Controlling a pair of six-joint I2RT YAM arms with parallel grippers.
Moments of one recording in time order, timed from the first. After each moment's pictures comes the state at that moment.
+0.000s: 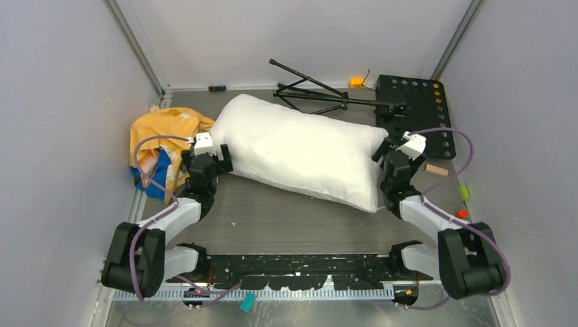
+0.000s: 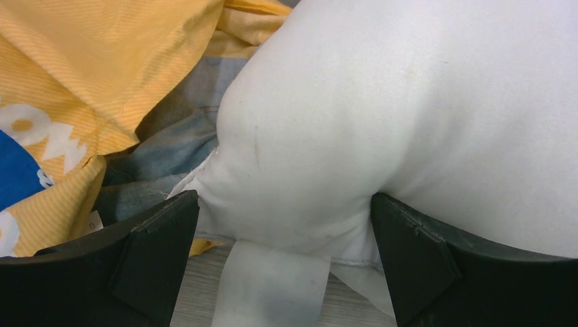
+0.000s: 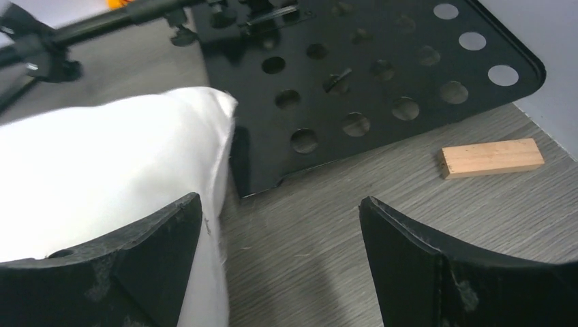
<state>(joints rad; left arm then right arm) -0.23 1.16 0.41 0.43 -0.39 -0.12 0.20 1.11 0.38 0.46 0.61 0.31</state>
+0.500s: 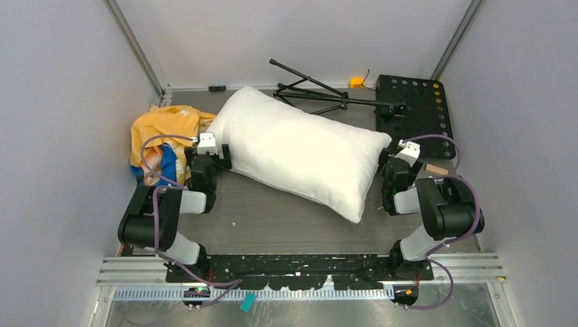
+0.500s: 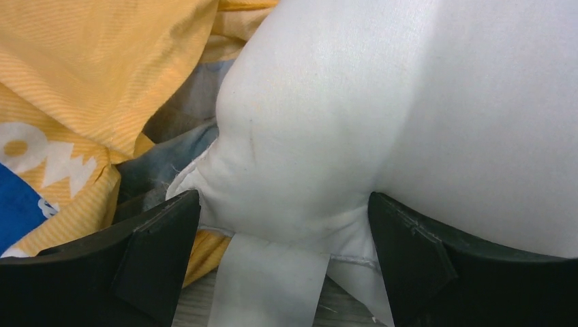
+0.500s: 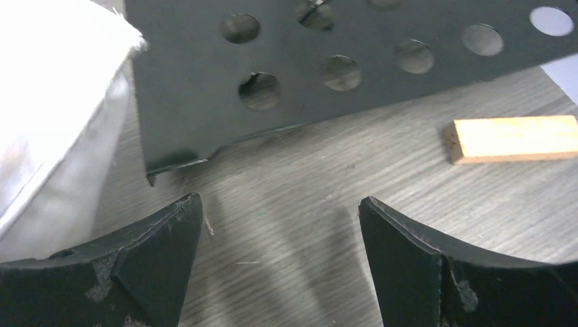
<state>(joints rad) -0.15 1.46 0.37 0.87 -0.30 0.01 0.07 1.58 0.29 0.93 0.51 0.18</state>
